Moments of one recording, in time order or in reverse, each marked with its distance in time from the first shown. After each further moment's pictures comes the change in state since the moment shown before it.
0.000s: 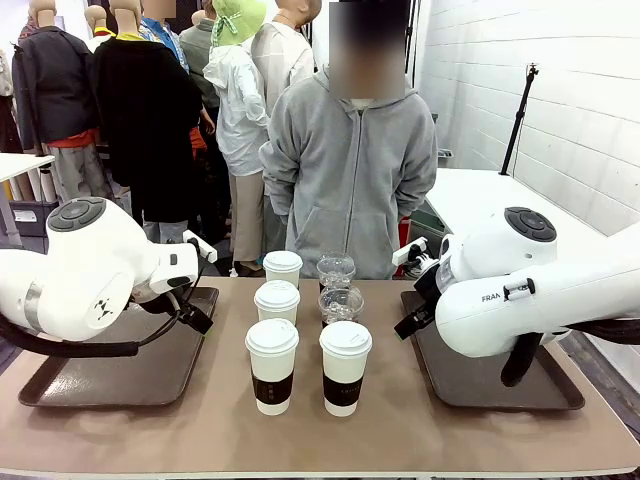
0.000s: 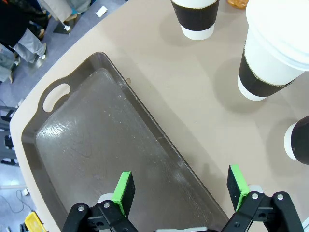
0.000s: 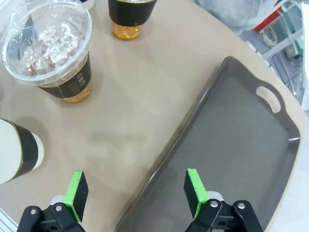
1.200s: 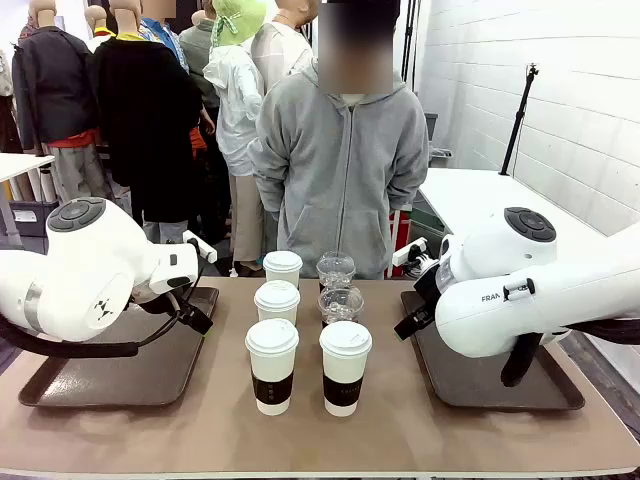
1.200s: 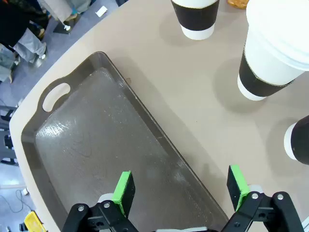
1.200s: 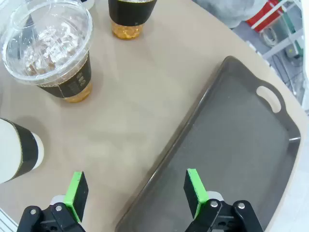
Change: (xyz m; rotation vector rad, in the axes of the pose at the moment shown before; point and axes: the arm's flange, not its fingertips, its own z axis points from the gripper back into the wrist) left arm -0.001 0.000 -0.001 -0.001 0.001 0.003; right arm -0.001 0.000 -0.001 0.001 0.004 0.001
